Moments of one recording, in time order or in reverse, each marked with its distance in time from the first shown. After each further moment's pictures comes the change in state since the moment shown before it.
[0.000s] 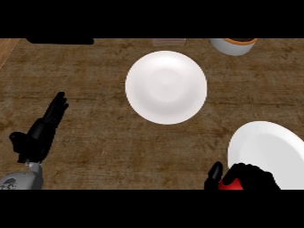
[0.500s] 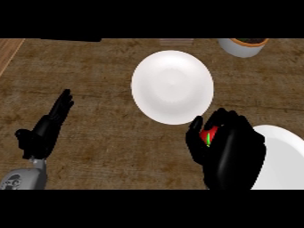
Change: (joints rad) left arm -0.025 -0.008 -0.020 0.003 -0.006 -0.013 0.006; right arm -0.371 0.099 -0.220 0.233 -0.289 0.009 0.015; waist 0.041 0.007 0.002
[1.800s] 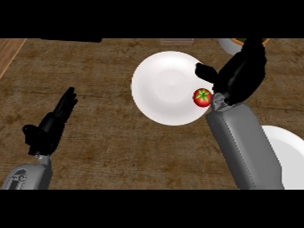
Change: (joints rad) left arm -0.034 -0.017 -0.002 0.038 -0.011 0.007 -0.004; right arm -0.442 0.013 -0.471 0.560 -0.241 -0.517 -0.064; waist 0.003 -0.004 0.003
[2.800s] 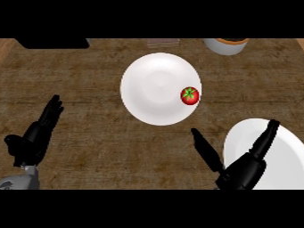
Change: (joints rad) left arm 0.078 0.027 0.055 -0.023 0.016 -0.002 -0.017; right arm 0.715 0.006 0.368 -0.389 0.012 -0.558 -0.024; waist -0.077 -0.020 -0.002
